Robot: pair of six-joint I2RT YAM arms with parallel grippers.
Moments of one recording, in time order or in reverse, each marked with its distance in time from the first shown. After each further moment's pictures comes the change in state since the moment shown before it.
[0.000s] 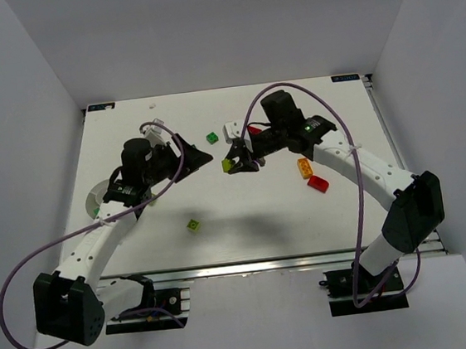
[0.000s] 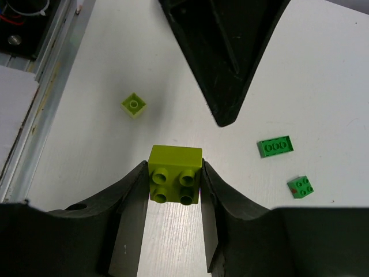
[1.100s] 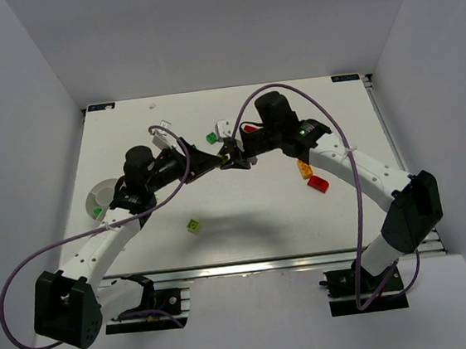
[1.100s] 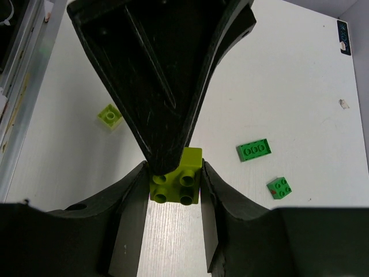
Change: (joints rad) left arm -0.056 -0.028 -0.135 0.352 0.189 -0.181; right arm 0.058 0.006 -0.009 0.127 0.118 0.069
